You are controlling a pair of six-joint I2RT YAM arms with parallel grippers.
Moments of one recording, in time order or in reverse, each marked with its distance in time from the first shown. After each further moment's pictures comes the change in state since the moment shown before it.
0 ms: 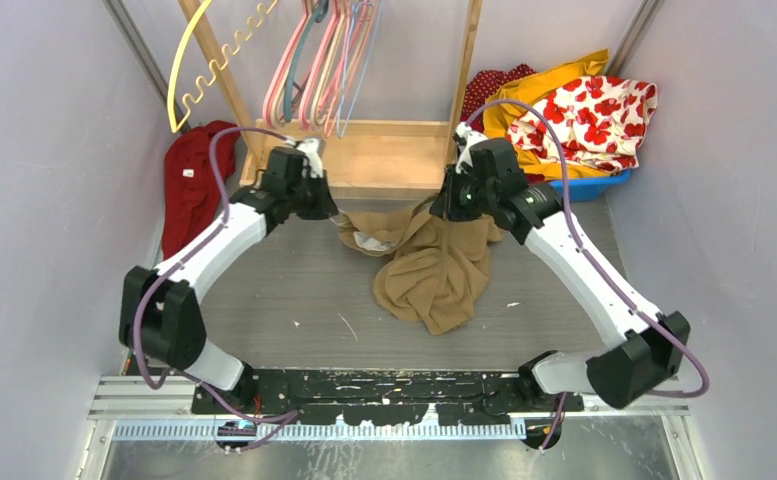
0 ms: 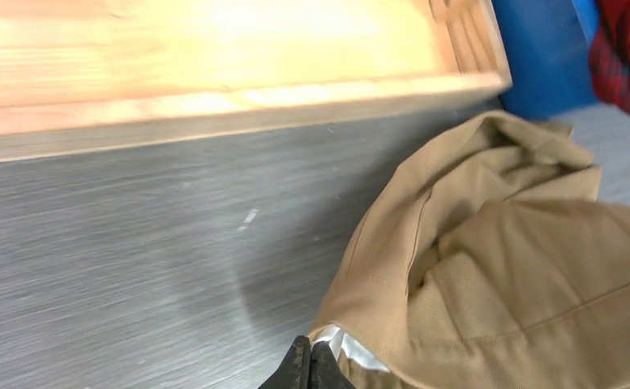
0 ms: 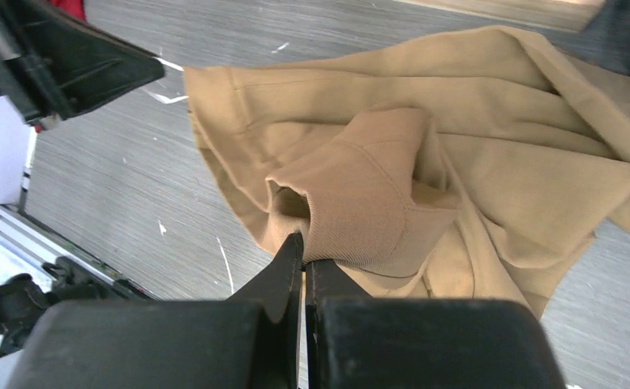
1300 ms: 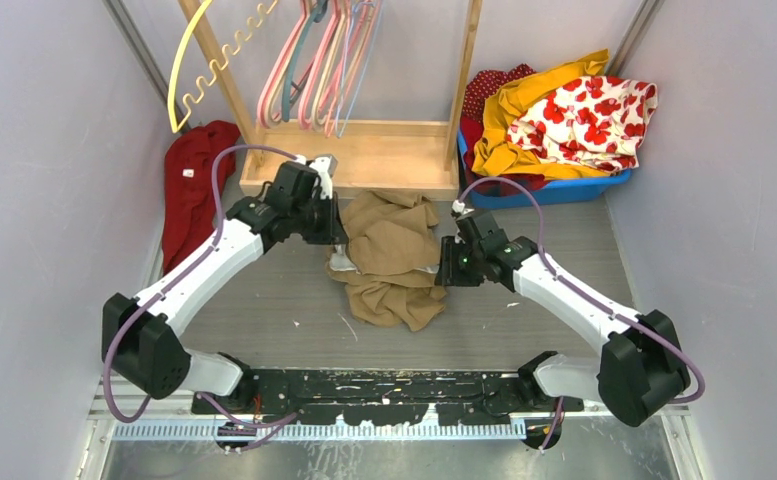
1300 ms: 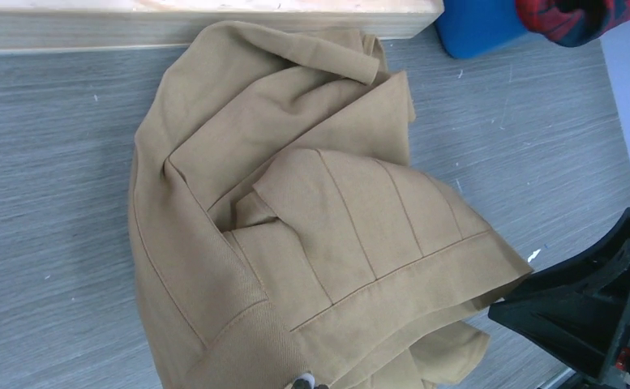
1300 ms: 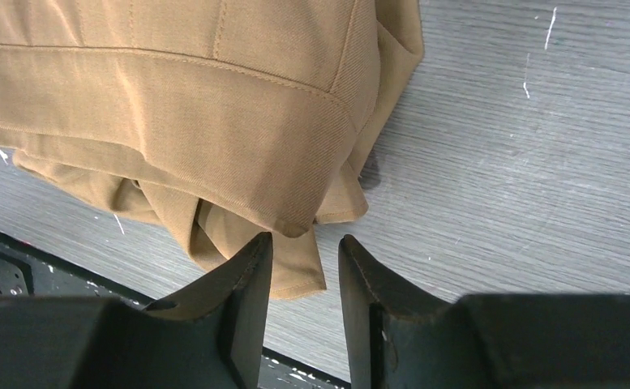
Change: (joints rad) left arm -0.109 -0.179 -0.022 -0.256 0.024 -0.112; right arm 0.054 -0.044 -0.505 0.144 0.027 0.103
